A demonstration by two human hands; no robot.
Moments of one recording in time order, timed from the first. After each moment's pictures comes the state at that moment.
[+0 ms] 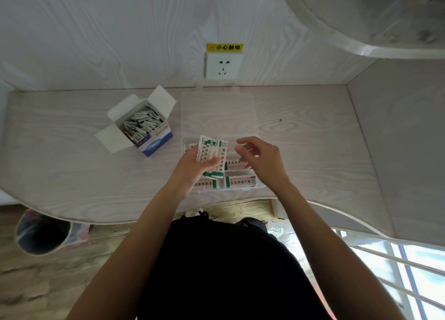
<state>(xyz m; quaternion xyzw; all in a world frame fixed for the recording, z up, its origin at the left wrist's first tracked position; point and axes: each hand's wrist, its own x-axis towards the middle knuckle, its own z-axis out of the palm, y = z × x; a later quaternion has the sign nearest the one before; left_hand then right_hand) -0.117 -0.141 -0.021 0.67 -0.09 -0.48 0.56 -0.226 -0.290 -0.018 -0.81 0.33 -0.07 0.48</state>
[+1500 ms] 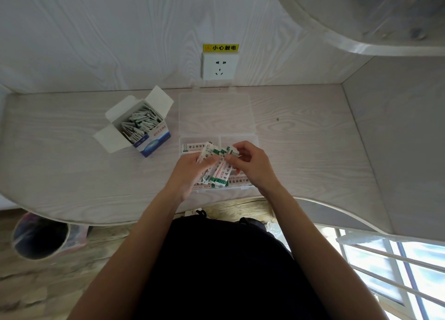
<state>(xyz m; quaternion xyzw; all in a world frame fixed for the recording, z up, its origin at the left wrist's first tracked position) -0.122 -0.138 -0.029 0.67 -0.06 -0.48 0.57 -0.225 -0.271 -0.021 -0.69 0.35 -0.05 0.64</state>
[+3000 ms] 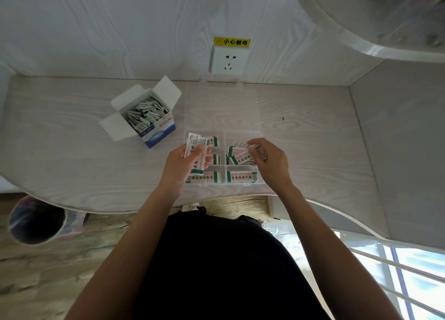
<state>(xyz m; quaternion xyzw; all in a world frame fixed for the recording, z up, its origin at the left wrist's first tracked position) -0.119 -0.121 -0.036 0.66 0.01 -0.40 0.63 -0.245 -0.300 -0.046 -0.87 0.32 -0.09 0.36</state>
